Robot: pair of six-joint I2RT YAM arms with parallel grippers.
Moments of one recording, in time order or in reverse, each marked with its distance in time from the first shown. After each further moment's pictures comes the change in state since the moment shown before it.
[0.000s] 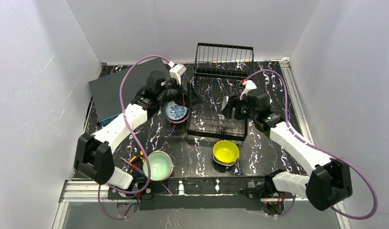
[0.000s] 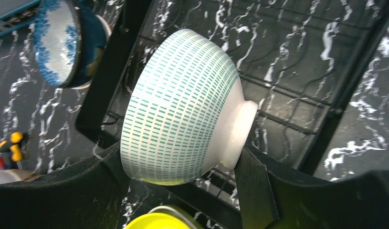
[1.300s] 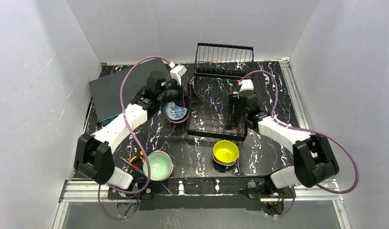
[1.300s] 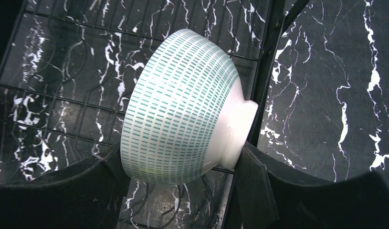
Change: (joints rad) left arm -0.001 0.000 0.001 -0.026 0.024 -0.001; right arm 0.000 0.217 -0.059 0.288 0.403 -0.175
